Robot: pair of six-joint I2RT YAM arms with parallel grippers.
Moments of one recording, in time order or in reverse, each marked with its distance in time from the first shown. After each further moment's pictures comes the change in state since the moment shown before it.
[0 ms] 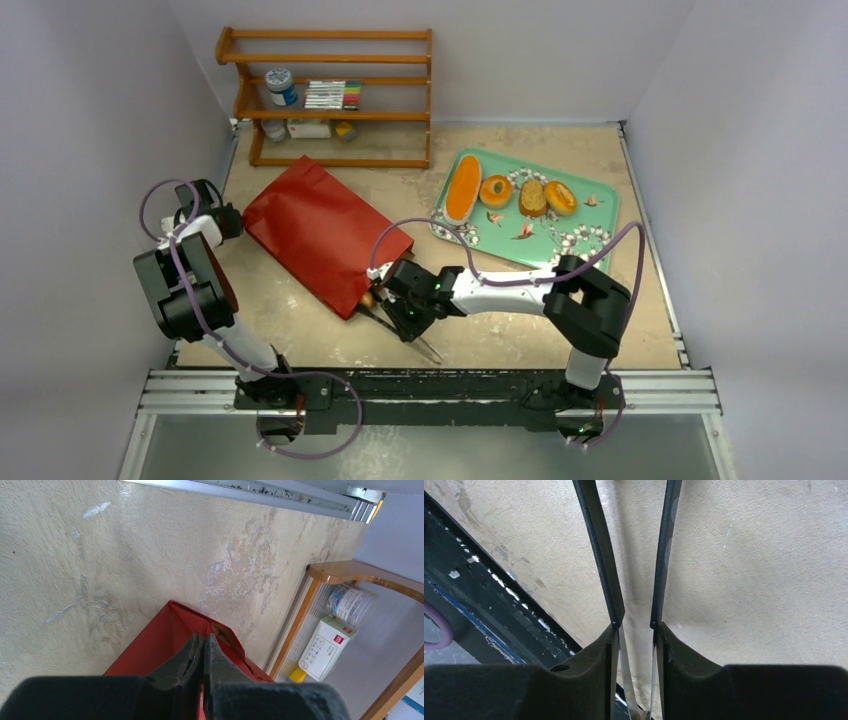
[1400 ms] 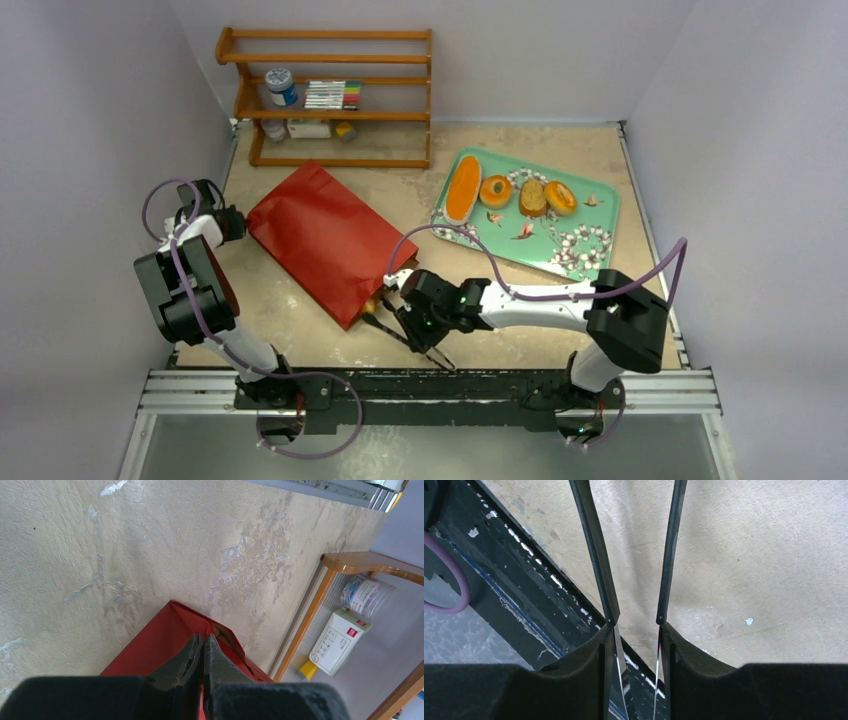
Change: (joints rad) left arm -0.007 -0.023 0.002 -0.060 0.004 0.008; right arm 0.042 -0.200 -0.164 0.023 0.012 0.072
